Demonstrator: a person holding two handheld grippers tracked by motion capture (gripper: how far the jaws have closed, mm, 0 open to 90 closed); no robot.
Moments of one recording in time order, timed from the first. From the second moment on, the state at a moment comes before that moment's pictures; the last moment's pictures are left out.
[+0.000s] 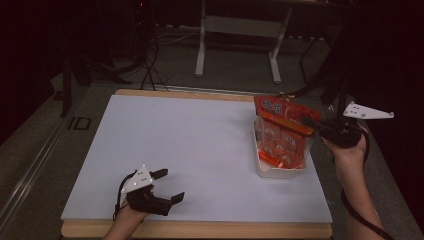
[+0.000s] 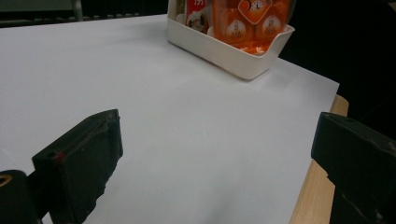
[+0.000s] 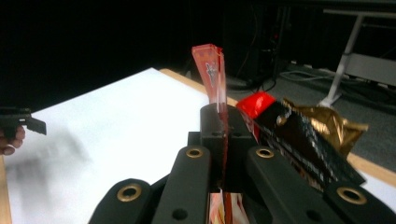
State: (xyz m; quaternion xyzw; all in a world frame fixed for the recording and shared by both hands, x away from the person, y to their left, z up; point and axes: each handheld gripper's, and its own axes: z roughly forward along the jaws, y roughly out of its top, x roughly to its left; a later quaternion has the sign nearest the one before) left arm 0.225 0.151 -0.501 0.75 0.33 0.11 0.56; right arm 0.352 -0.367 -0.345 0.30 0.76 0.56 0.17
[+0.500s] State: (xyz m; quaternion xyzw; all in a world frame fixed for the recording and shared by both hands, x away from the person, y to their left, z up) left arm 0.225 0.151 -0.501 0.75 0.33 0.11 0.56; right arm 0.339 -0.378 -0.365 0.32 0.75 0.55 0.18
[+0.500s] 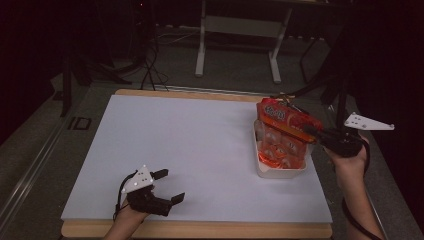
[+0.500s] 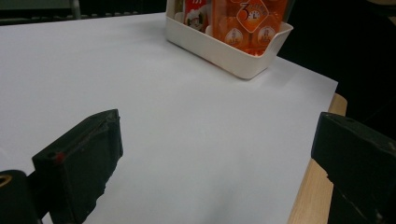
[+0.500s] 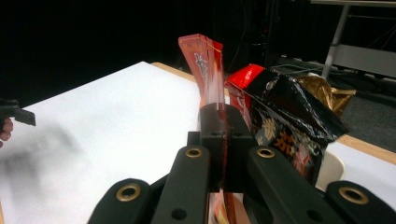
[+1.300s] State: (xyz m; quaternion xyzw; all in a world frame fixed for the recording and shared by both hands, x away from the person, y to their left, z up) left arm 0.225 0.150 -0.503 0.75 0.33 0.10 0.56; right arm 0.332 -0.388 -0.391 0.35 0.72 0.57 0.18
